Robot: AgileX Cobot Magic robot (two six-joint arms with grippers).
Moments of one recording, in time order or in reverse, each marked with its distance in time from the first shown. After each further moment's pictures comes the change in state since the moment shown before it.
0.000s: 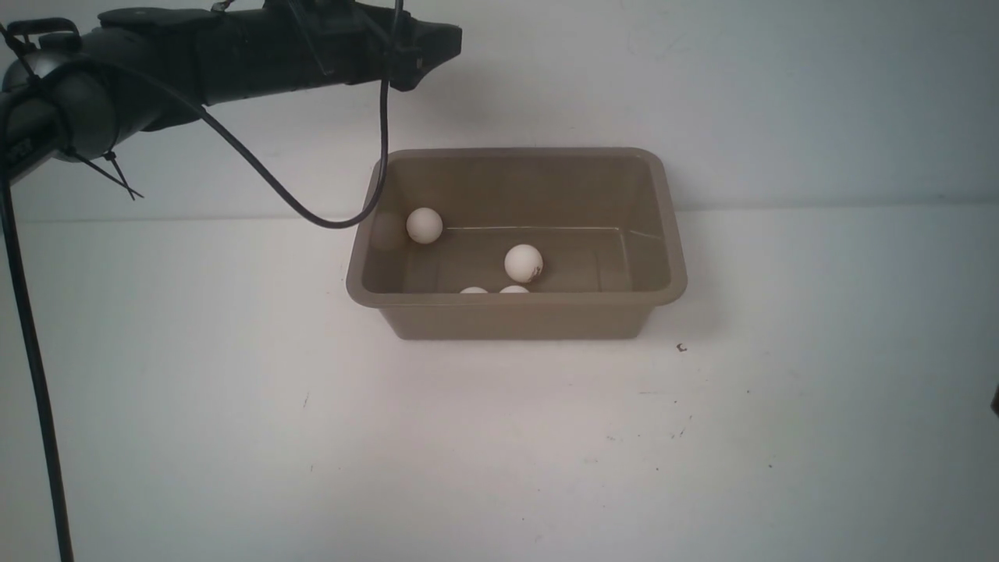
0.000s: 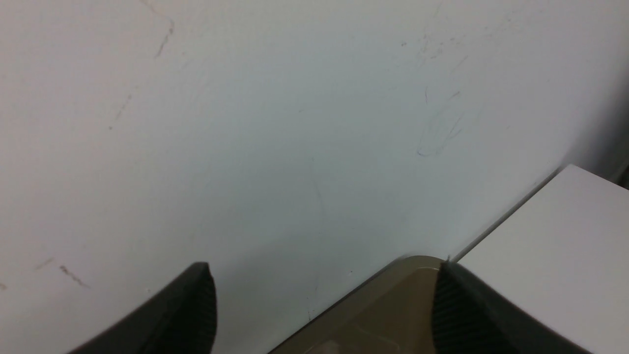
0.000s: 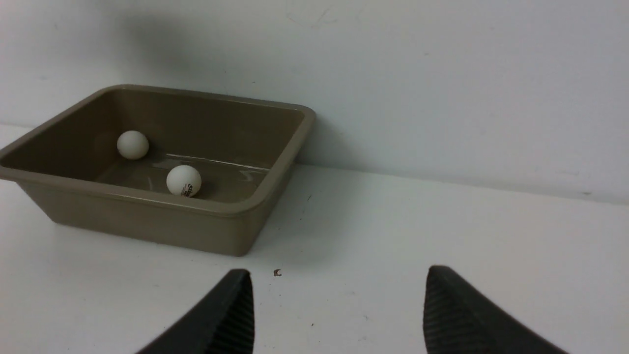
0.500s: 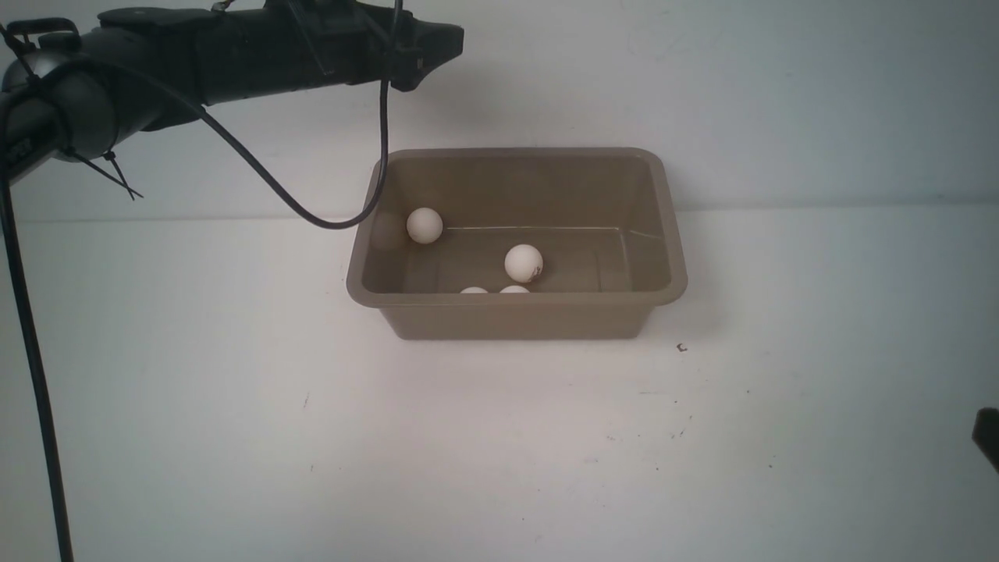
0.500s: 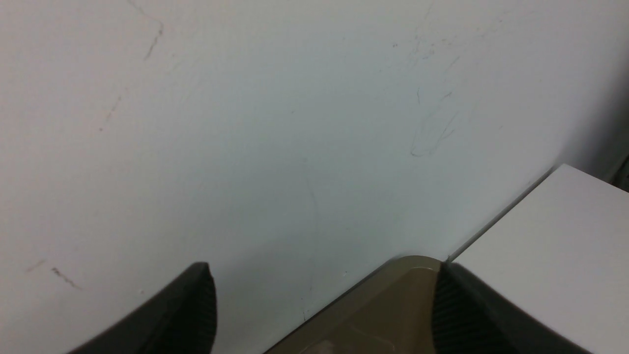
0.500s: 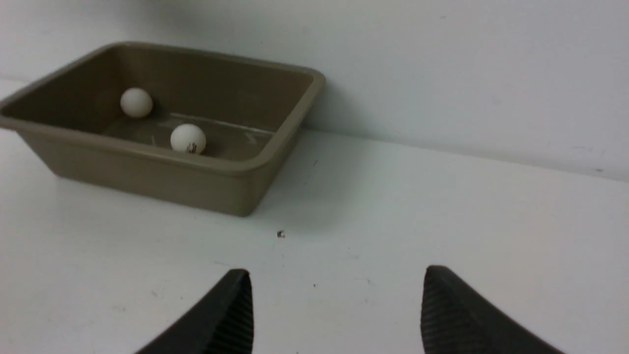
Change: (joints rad) right arm 0.000 0.000 0.019 -0.079 0.058 -0.004; left arm 0.000 0.000 0.000 0.000 0.008 0.000
